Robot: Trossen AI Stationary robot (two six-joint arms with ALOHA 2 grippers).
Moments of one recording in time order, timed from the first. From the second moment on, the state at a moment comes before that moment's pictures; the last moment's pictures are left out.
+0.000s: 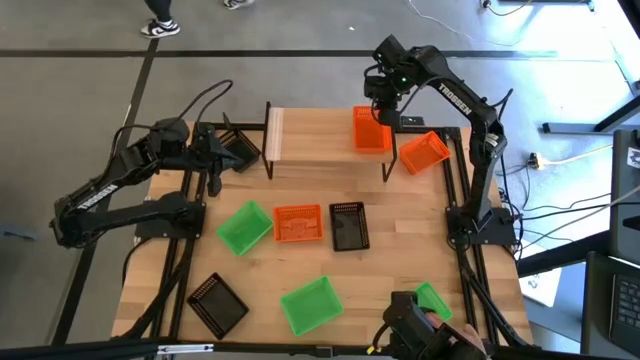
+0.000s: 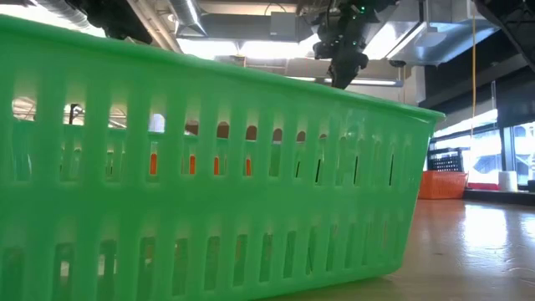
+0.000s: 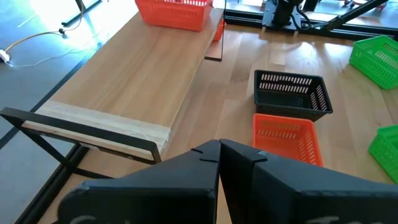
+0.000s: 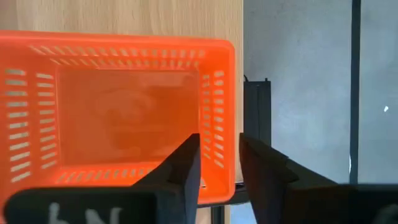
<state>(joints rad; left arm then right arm) 0.59 0.61 0.86 -0.67 0.24 0.13 -0.78 1.93 2.12 -1.36 -0.09 -0.79</state>
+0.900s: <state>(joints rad) 0.59 0.61 0.86 -0.63 0.18 0.02 -0.60 1.76 2.34 -1.57 -0.10 -0.58</state>
